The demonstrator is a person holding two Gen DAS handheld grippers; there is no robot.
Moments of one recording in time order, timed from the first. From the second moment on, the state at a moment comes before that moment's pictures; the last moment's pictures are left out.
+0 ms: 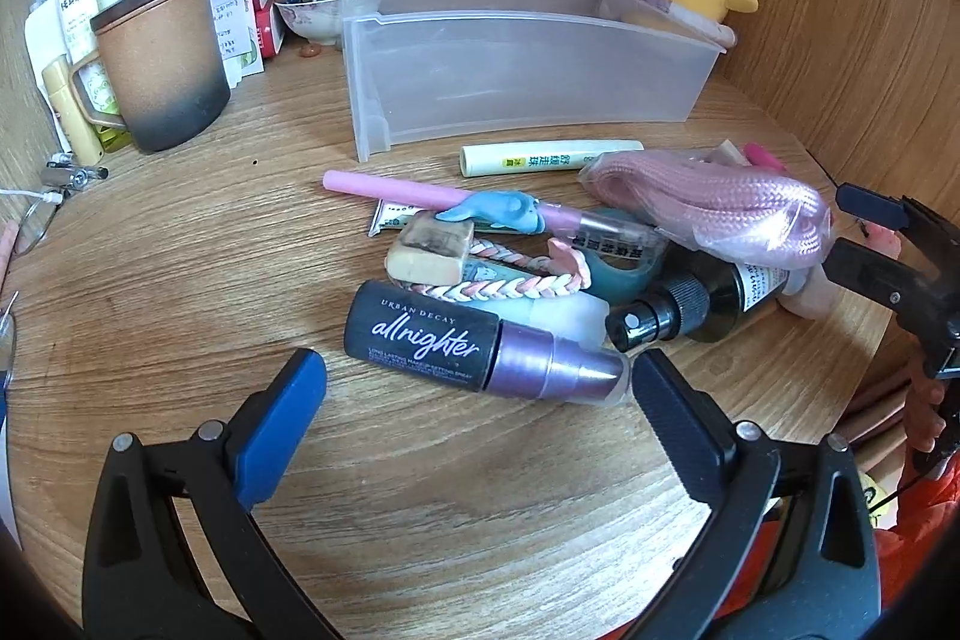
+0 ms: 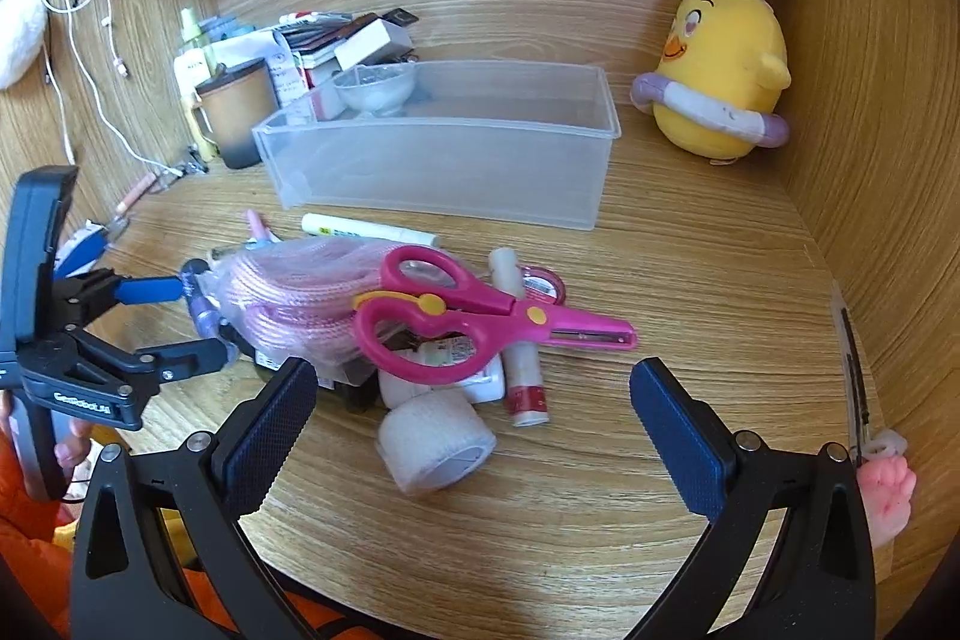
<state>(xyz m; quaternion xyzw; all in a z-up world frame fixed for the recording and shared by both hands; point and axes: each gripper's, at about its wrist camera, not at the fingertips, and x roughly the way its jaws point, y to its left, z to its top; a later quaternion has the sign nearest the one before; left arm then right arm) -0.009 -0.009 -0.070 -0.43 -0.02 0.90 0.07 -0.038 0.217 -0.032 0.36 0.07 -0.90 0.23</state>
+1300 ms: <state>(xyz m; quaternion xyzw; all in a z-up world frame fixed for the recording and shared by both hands) -0.007 -0.031 -0.016 -0.34 -0.03 0.94 0.02 -0.033 0.227 -0.032 0.38 0.07 -0.88 0.27</state>
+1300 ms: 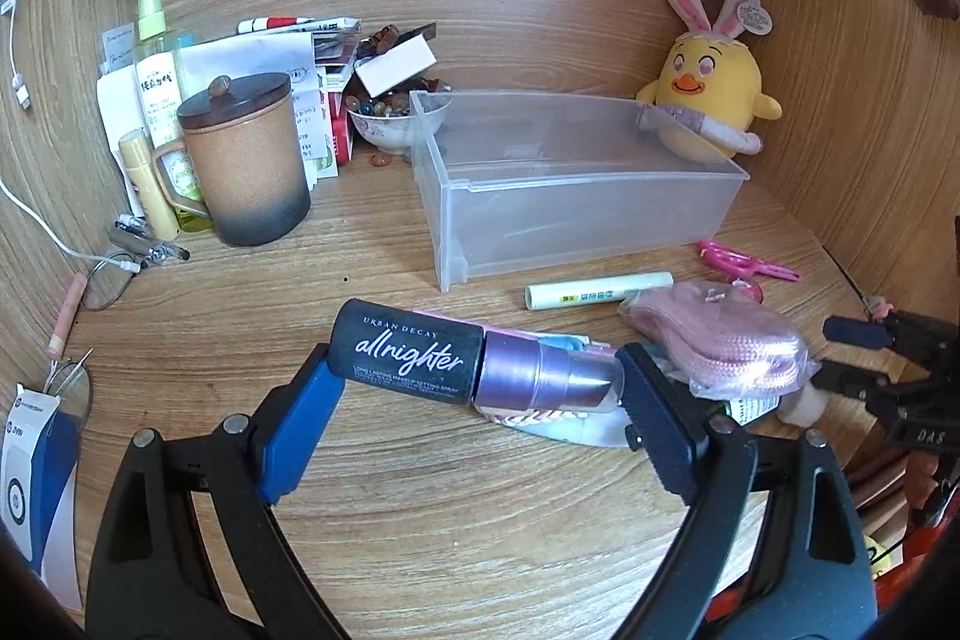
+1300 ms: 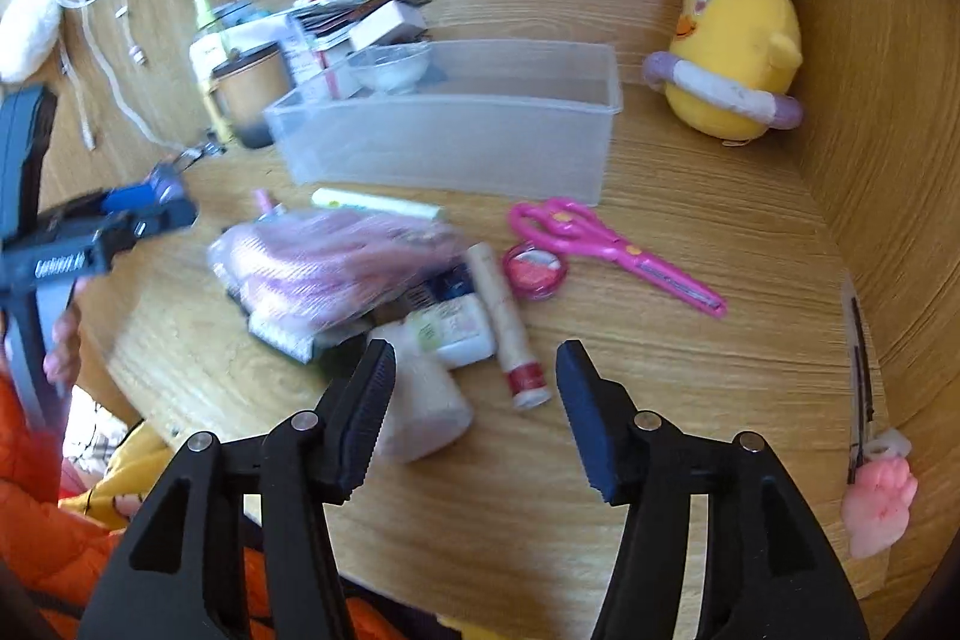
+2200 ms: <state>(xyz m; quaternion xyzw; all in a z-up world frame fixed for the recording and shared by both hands) -0.101 -0.004 0.035 -0.32 -0.01 0.95 0.05 -0.065 0.224 0.013 0.32 0.04 -0.91 0.27</state>
